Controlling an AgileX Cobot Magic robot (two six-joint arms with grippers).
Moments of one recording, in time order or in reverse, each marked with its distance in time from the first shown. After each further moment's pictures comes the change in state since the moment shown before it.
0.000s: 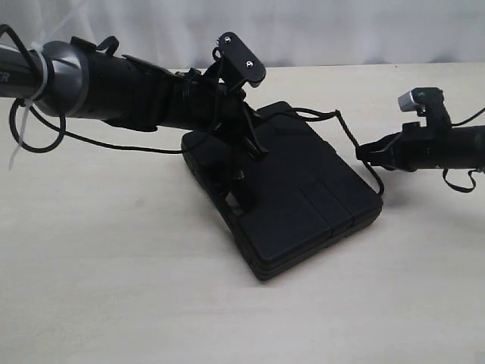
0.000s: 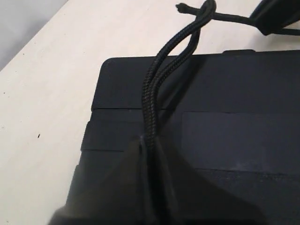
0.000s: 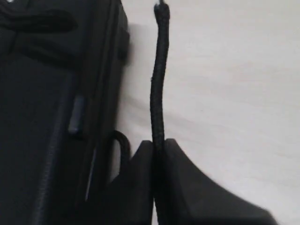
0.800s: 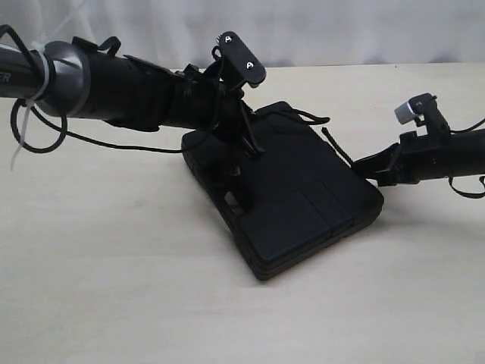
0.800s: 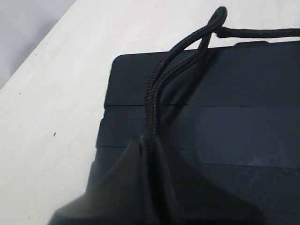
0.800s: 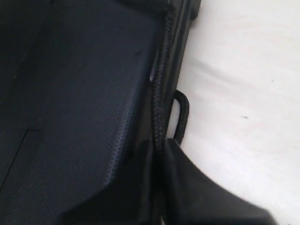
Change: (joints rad) left arm 0.000 0.000 -0.006 -0.004 -0.056 0.048; right arm 0.000 -0.069 0.053 -0.208 0.075 0.043
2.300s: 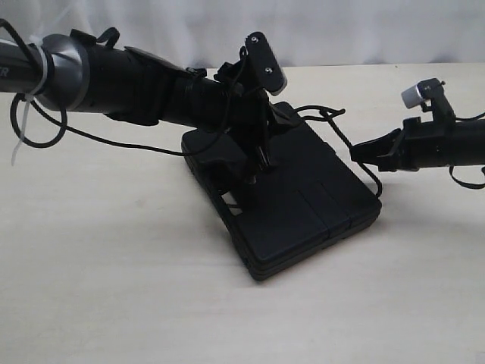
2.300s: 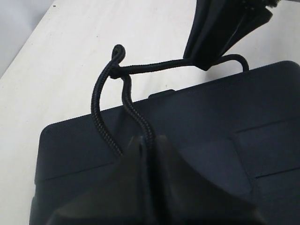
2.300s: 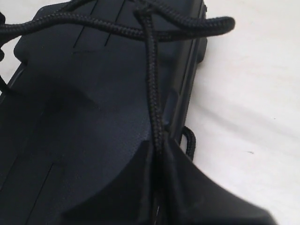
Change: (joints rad) left arm 0.000 -0.002 -0.022 0.057 0.297 0.100; right arm 0.000 -0.038 -0.002 0.054 0.053 0.001
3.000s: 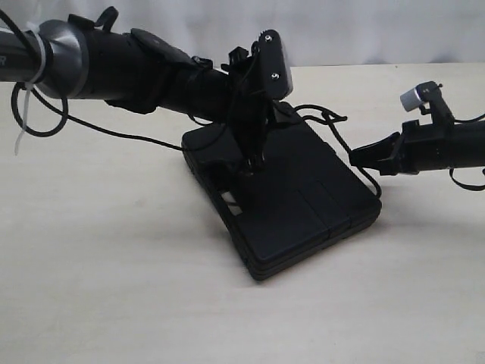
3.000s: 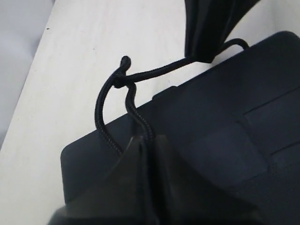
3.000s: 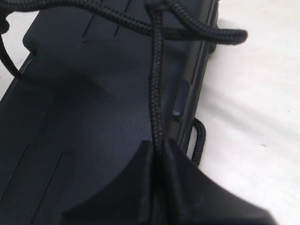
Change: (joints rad) left arm 0.000 -0.004 -0.057 0.245 0.021 0.000; right arm 0.000 0.000 0.000 -0.039 0.014 0.022
